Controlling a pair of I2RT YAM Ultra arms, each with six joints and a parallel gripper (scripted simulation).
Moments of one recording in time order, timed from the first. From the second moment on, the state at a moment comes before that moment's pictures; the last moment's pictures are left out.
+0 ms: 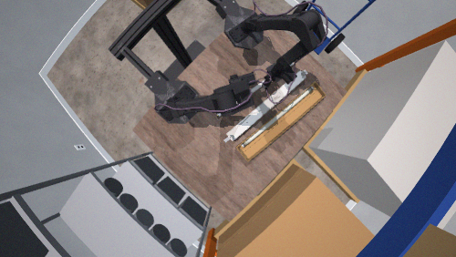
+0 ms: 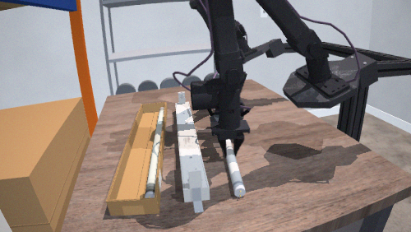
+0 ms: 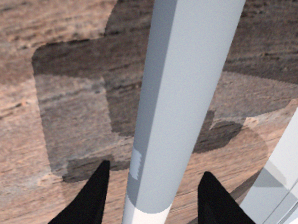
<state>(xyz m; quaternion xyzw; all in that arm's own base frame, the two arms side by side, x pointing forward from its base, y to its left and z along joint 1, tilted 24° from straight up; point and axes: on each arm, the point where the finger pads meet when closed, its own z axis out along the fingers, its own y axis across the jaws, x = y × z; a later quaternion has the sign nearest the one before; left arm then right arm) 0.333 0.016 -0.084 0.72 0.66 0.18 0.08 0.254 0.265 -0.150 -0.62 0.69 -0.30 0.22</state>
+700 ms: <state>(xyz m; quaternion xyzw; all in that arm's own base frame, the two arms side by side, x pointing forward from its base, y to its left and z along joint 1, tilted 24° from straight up) 0.333 0.016 -0.084 0.72 0.66 0.18 0.08 0.219 0.273 -0.113 -0.62 0.69 -0.30 0.22</state>
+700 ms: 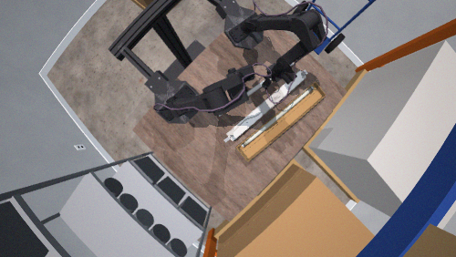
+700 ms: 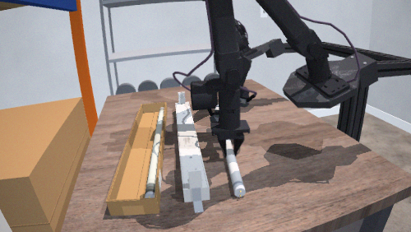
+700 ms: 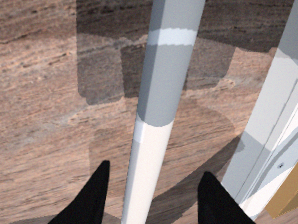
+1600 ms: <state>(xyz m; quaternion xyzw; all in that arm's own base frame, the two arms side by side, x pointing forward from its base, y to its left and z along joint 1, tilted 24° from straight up) 0.333 0.016 -0.084 0.72 0.66 0.18 0.08 0.243 0.271 -0.108 -0.65 0.74 -0.18 0.10</state>
